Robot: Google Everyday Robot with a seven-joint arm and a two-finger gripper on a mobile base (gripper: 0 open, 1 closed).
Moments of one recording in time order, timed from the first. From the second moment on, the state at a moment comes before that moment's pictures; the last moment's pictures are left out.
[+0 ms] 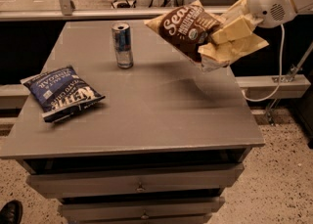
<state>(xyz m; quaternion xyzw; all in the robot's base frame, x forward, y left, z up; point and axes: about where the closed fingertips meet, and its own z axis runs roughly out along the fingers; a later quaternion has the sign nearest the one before) 0.595 -0.167 0.988 -0.54 0.72 0.17 0.40</state>
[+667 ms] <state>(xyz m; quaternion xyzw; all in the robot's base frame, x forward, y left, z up) 0.520 -0.144 0.943 -0.66 0.66 0.22 0.30</state>
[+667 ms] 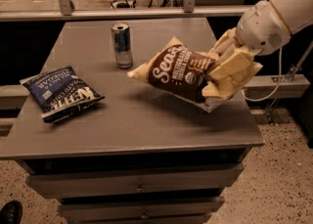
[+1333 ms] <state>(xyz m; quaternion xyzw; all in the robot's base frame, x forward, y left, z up) 0.489 -0.098 0.914 -0.72 0.59 0.24 0.25</state>
